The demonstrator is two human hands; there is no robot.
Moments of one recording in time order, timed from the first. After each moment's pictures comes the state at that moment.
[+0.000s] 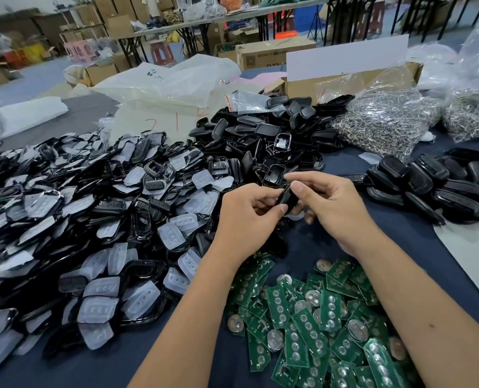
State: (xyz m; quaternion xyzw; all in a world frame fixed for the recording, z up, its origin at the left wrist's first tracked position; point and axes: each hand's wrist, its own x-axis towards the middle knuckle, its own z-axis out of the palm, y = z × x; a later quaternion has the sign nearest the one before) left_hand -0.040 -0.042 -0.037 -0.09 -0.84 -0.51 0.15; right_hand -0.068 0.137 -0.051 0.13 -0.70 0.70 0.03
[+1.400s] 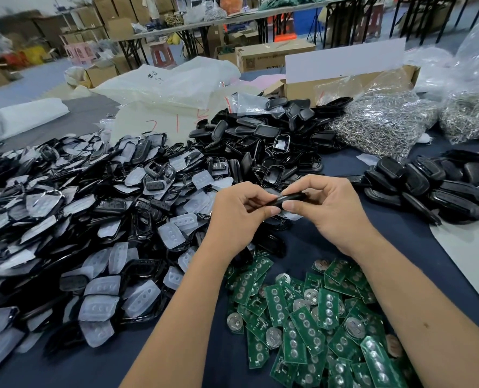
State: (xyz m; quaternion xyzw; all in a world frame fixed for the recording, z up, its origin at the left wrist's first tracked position) left_hand -0.044 -0.056 -0.035 -0.10 -0.82 -0.54 0.12; right_hand -0.063 0.138 -0.044 0.18 -0.72 0.68 0.03
